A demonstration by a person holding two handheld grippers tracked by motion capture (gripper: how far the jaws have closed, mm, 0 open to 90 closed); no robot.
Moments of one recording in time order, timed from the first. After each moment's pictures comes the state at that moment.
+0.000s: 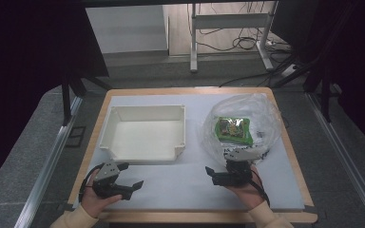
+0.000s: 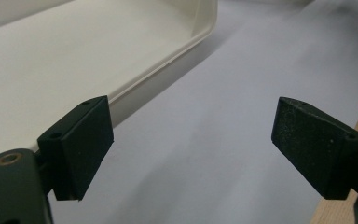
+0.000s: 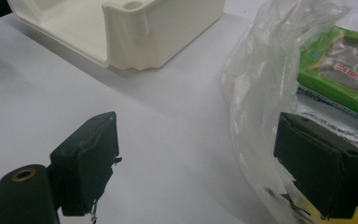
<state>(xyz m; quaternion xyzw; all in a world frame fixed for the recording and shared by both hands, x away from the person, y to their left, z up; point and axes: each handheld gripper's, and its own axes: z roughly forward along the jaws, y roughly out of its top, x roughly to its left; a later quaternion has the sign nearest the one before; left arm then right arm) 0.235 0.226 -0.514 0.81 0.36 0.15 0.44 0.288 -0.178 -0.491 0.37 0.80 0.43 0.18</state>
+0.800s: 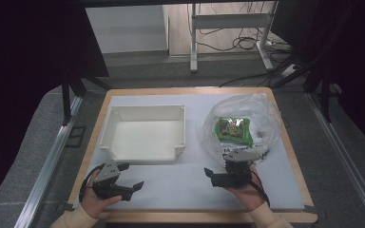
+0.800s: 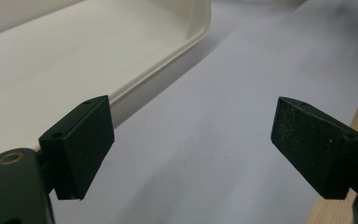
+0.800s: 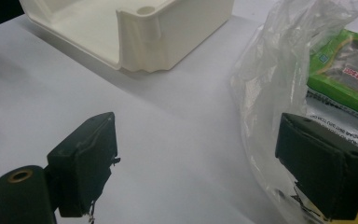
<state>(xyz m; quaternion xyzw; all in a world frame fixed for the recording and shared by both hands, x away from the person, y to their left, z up) 0.231 0.226 -0.513 0.81 0.35 0.16 0.44 0.284 -0.174 -0.485 0.37 0.81 0.43 0.17</state>
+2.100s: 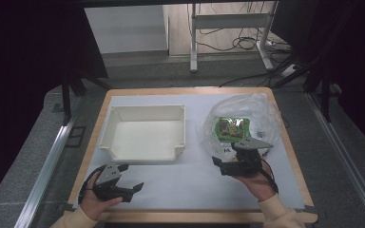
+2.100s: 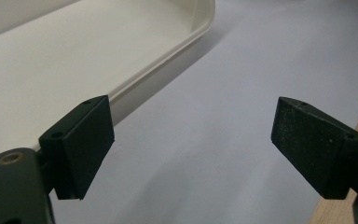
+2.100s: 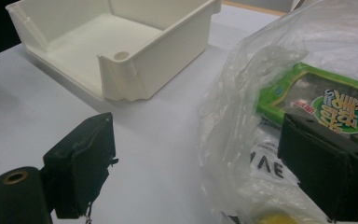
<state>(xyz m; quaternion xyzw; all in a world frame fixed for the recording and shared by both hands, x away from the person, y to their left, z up) 0.227 0.222 -0.514 0.82 0.35 0.17 0.42 0.304 -0.196 -0.453 0.37 0.80 0.45 0.18</state>
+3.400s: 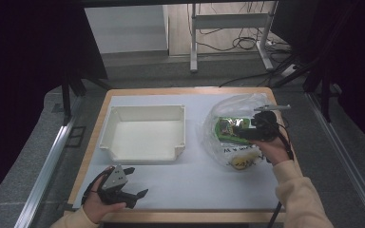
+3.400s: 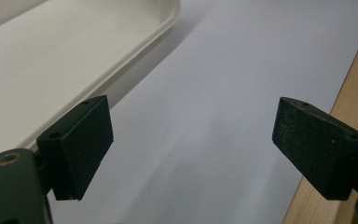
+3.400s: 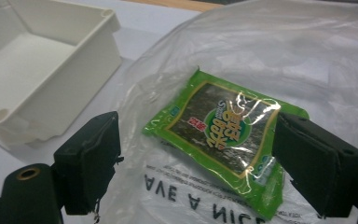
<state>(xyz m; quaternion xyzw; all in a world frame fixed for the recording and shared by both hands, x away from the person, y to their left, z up) 0.222 0.210 -0.514 0.85 0.30 0.16 0.41 0.393 -0.244 -0.417 0.47 0.78 0.39 0.17</state>
